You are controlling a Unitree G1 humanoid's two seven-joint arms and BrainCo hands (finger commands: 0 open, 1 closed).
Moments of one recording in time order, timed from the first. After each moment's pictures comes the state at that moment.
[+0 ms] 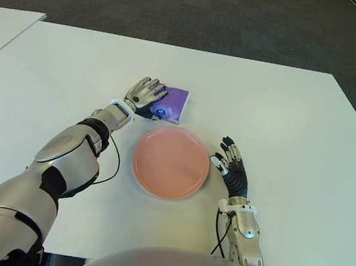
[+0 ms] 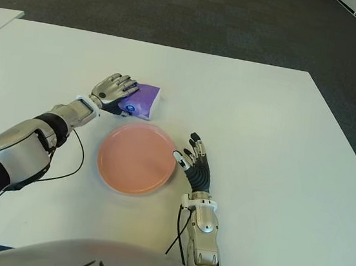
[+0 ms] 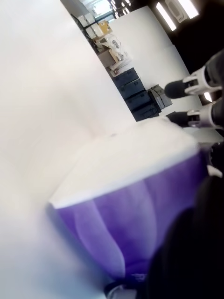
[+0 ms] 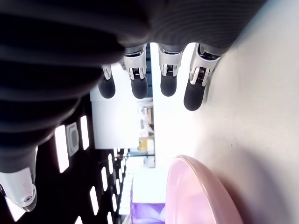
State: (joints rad) left arm -0.90 0.32 -0.92 1.37 1.04 -0.20 0.59; right arm 0.30 0.01 0.09 0.02 0.00 -0.21 0.03
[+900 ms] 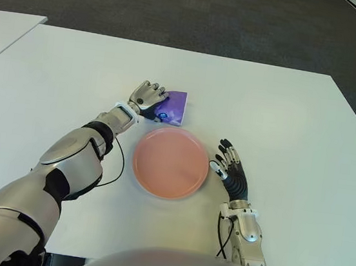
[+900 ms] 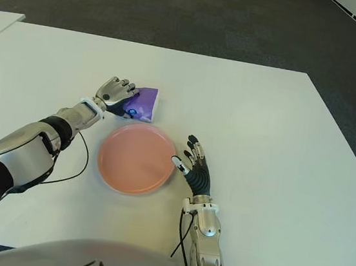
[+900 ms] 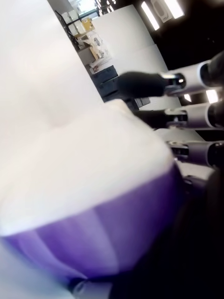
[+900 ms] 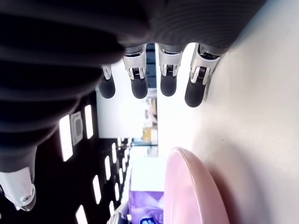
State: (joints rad) left arm -0.87 0.29 -0.93 1.37 1.02 -0.17 0.69; right arm 0.32 -0.02 0.09 0.04 0.00 -0.27 0.08
